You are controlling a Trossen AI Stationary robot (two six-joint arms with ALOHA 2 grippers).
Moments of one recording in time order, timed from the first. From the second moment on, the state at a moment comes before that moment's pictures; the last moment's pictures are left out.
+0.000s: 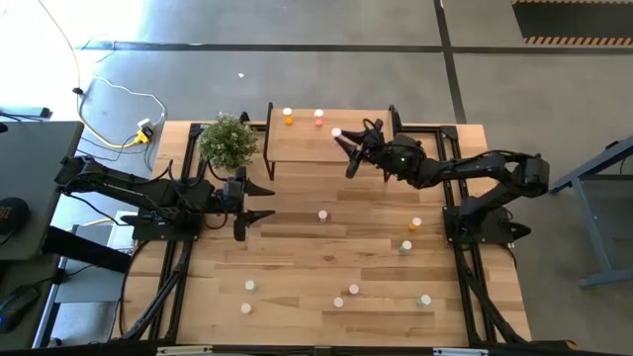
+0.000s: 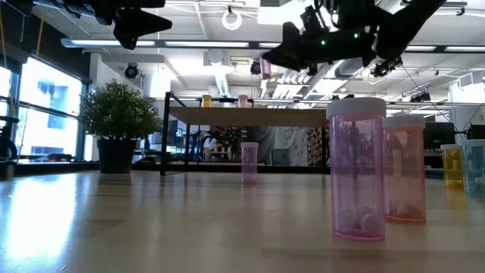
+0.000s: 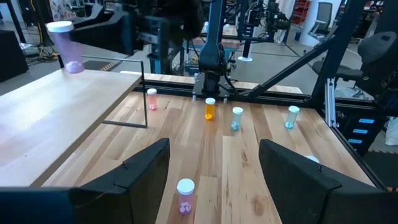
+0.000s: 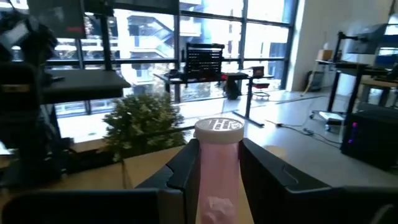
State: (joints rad) left arm -0.07 0.79 0.48 0.13 -0.27 -0.10; right arm -0.33 1.45 0.69 0.85 0.17 -0.05
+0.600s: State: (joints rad) left arm -0.07 0.78 0.48 0.13 -0.28 -0.10; right arm -0.37 1.67 0.69 1.12 0.40 -0.08
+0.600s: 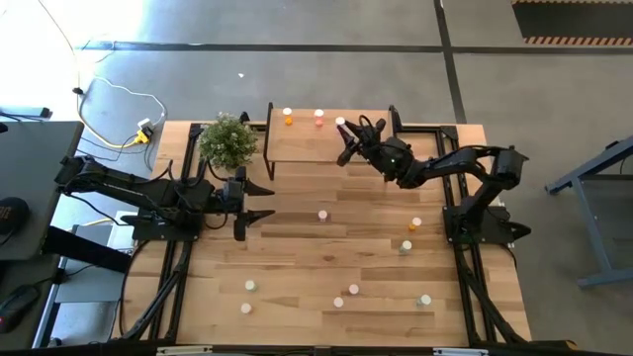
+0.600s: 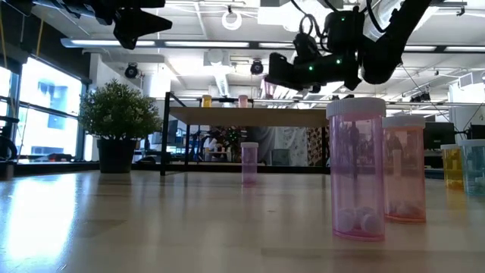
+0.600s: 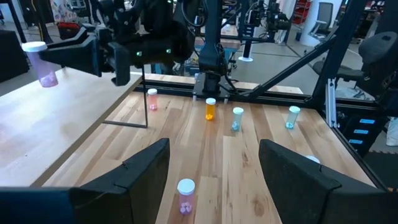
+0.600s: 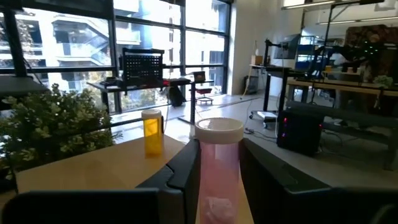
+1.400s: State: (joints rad) left arm -0.07 0.79 0.48 0.13 -0.27 -0.08; right arm -0.34 1.80 0.85 1.05 0.76 -0.05
